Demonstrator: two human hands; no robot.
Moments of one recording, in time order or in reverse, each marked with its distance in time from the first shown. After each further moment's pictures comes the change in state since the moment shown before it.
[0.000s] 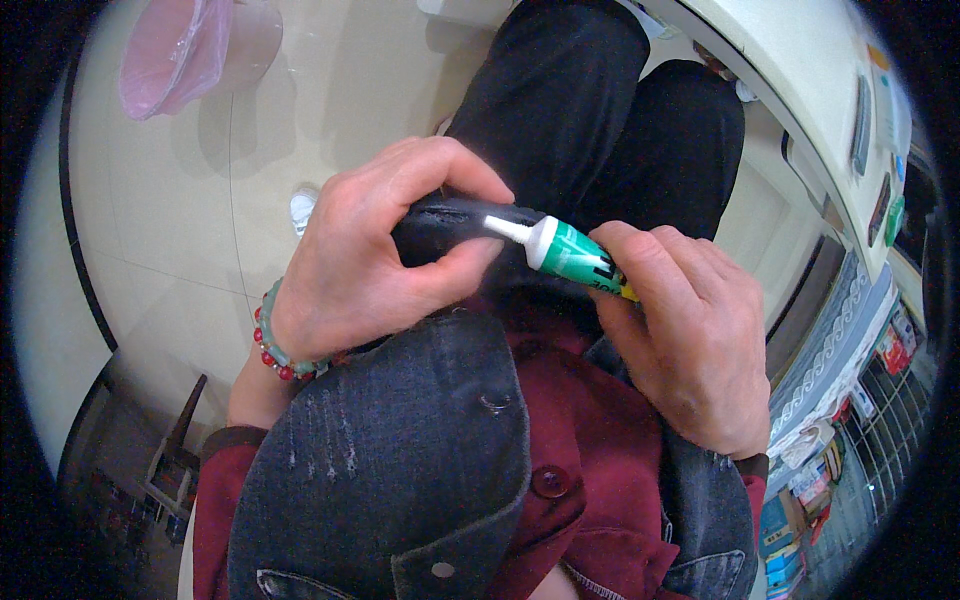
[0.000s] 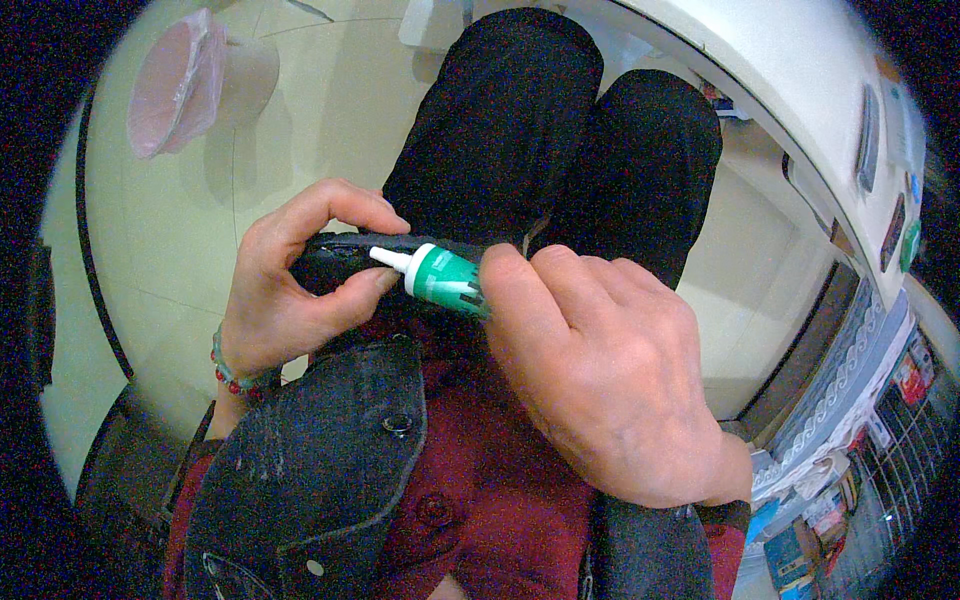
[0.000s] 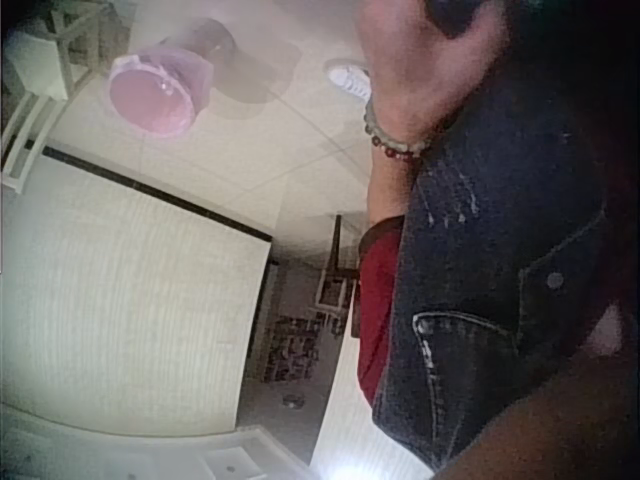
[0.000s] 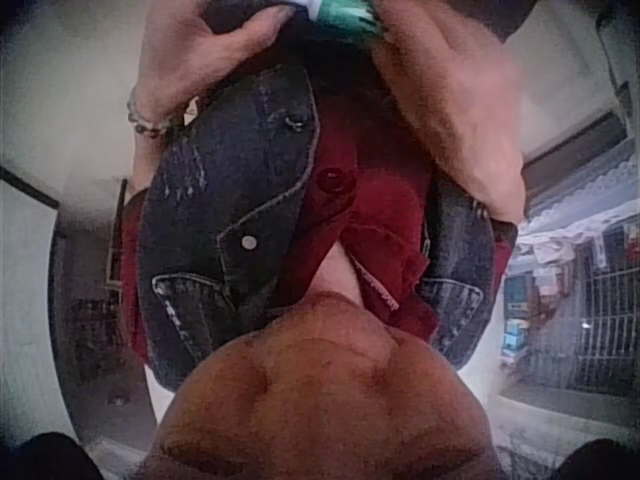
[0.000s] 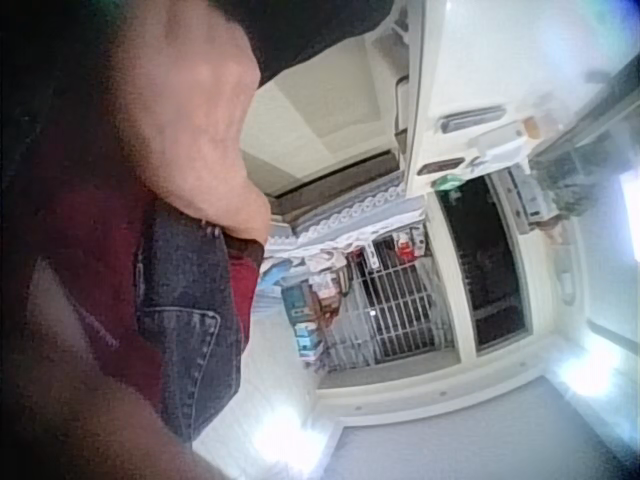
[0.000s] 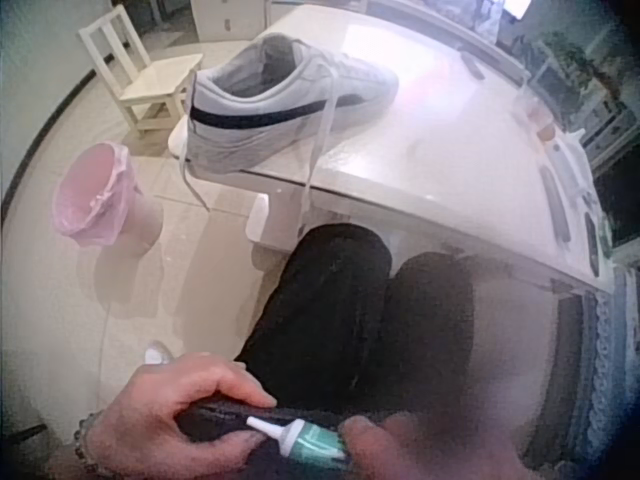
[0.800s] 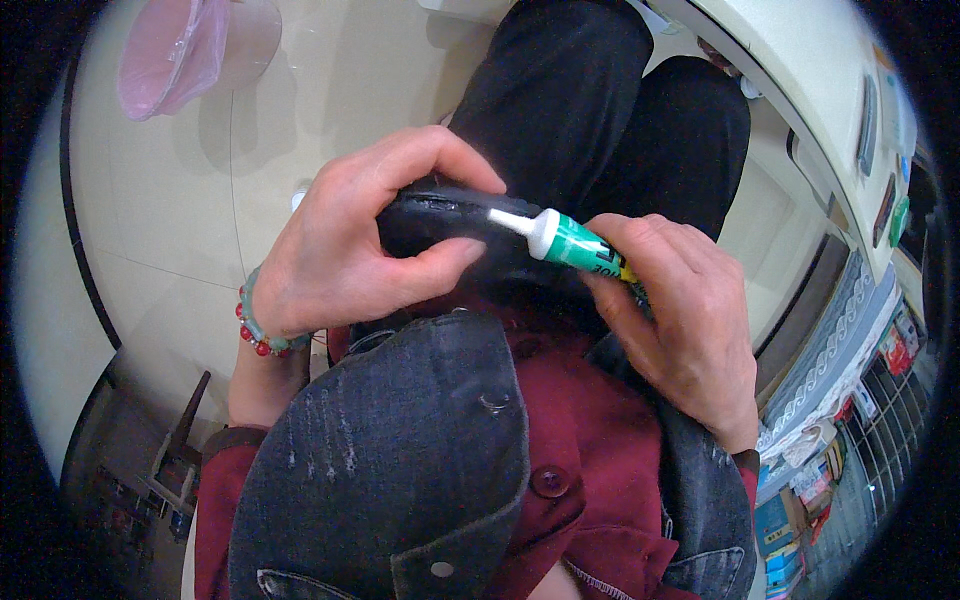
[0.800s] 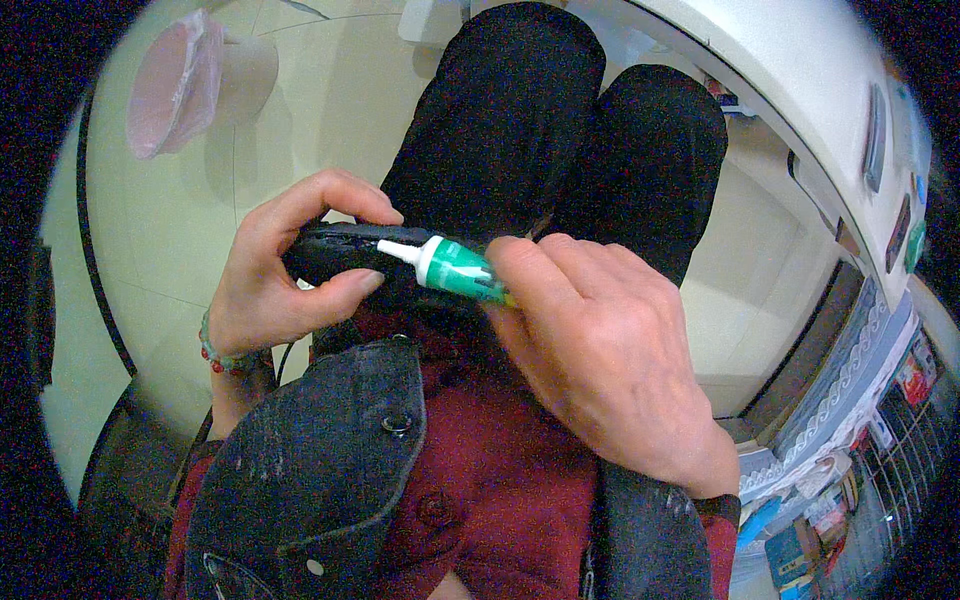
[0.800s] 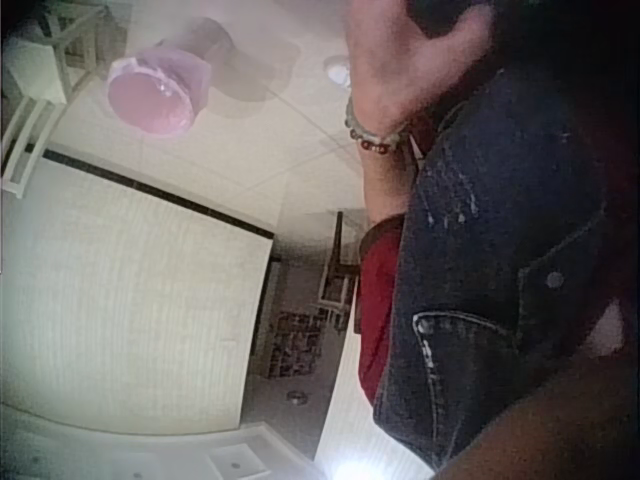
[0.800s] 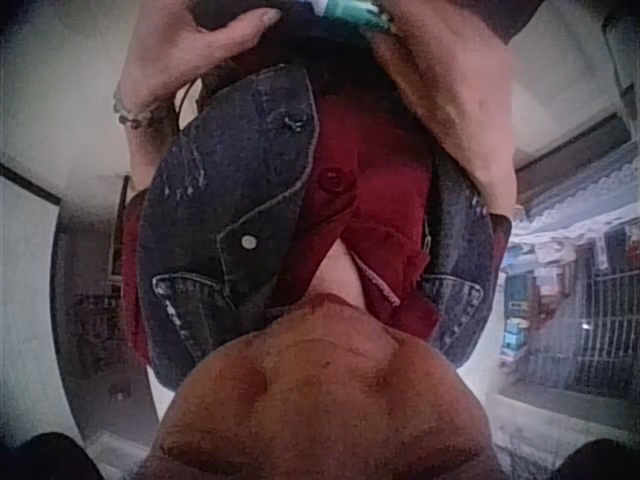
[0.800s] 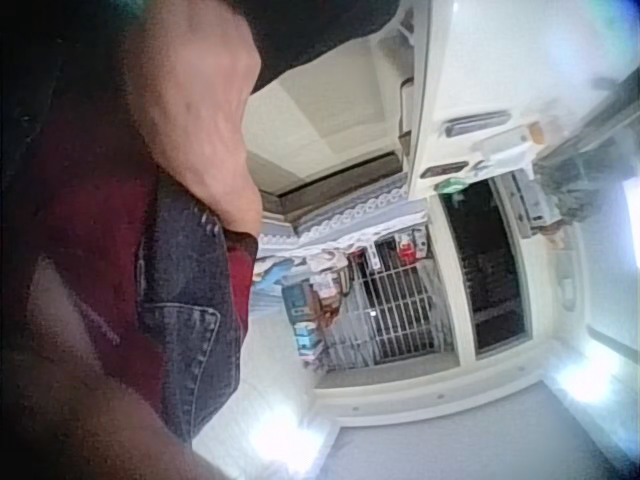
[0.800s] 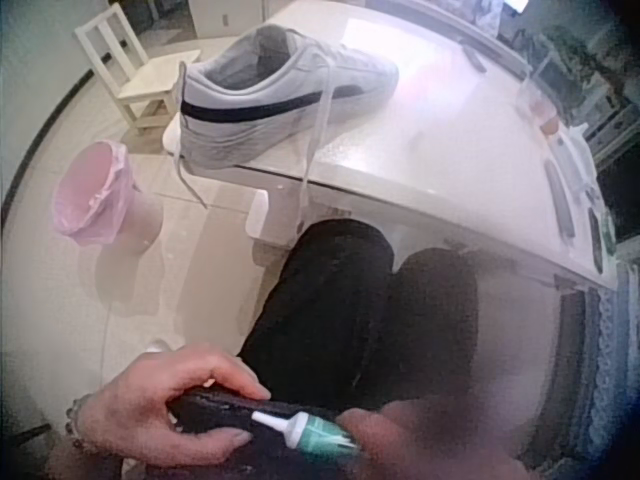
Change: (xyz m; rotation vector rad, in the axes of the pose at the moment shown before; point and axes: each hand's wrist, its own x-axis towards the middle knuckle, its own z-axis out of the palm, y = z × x) left_hand 0.004 -0.008 -0.019 -0.054 -0.209 -0.096; right_hand 0.005 0.020 0.023 0.155 0.089 -0.071
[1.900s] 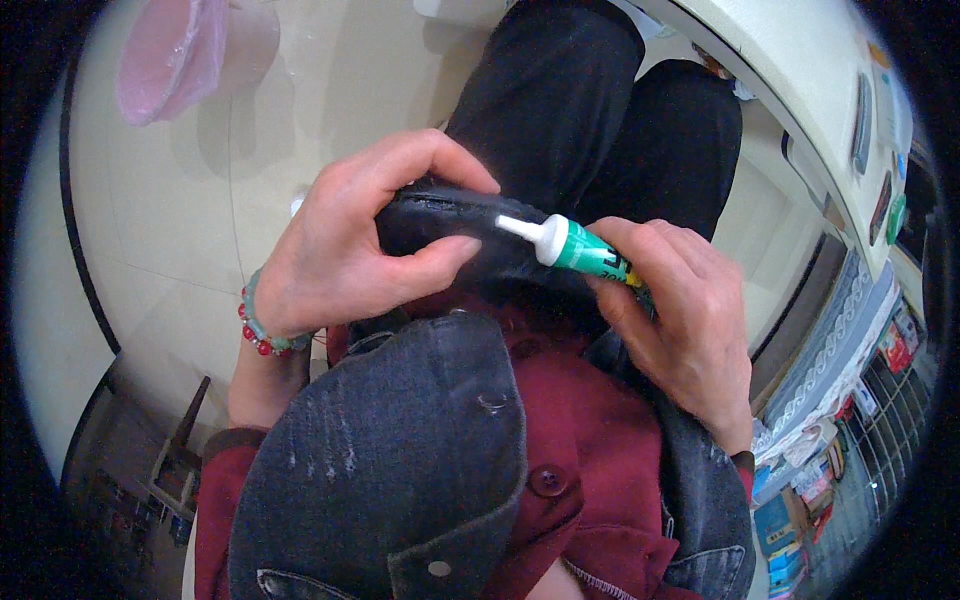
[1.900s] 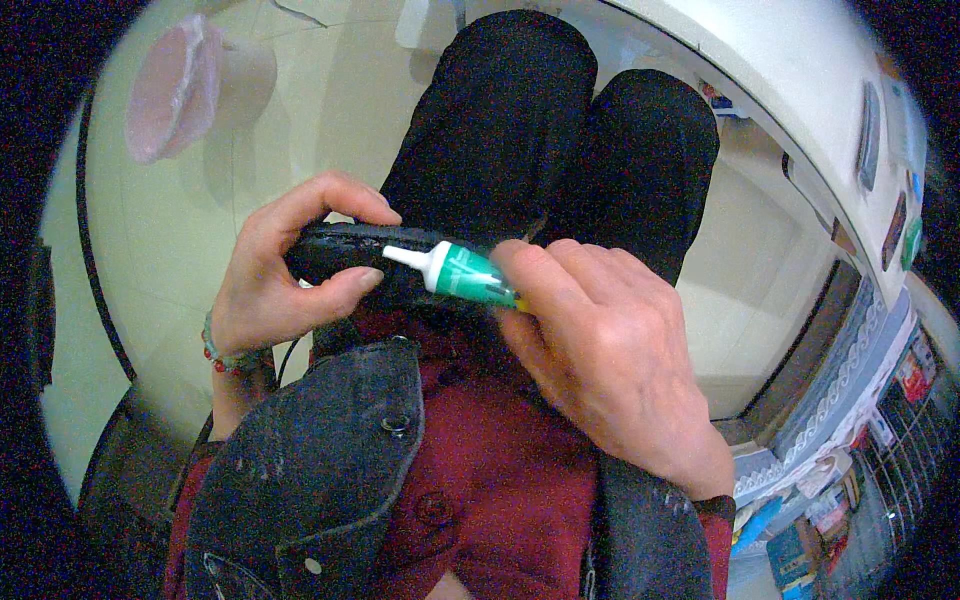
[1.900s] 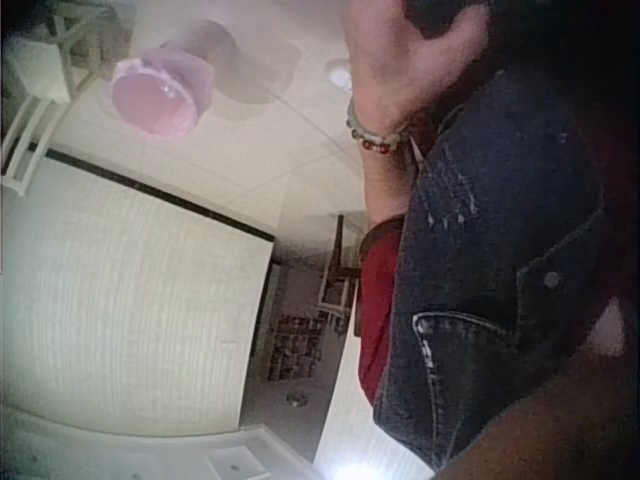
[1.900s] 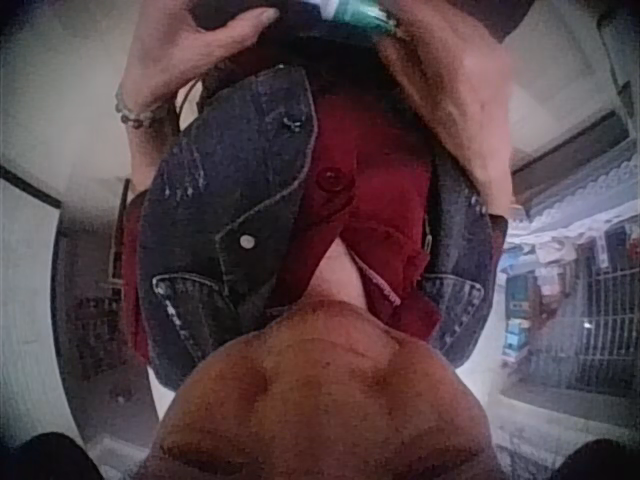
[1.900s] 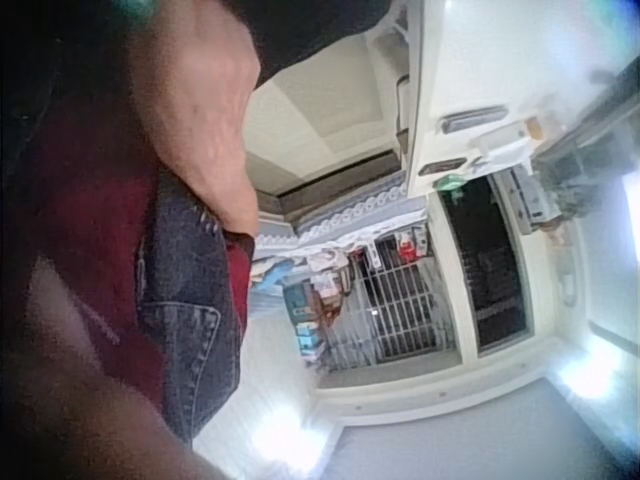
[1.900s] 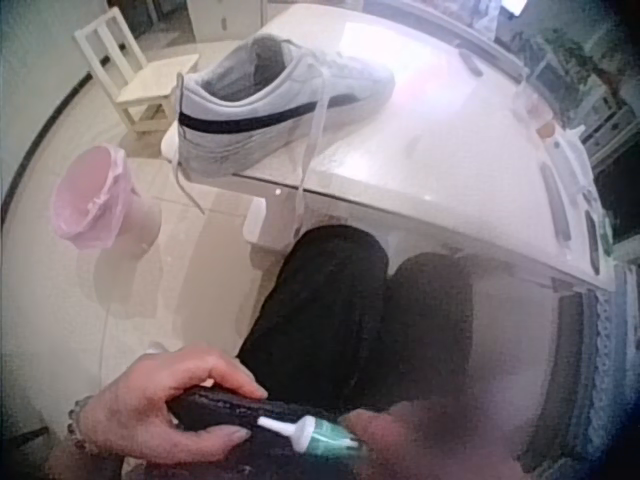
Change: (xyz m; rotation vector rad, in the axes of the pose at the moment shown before) left_hand 0.001 0.000 -0.003 0.020 0.025 0.038; right_hand -0.002 -0.001 -0.003 0.015 0.014 0.040
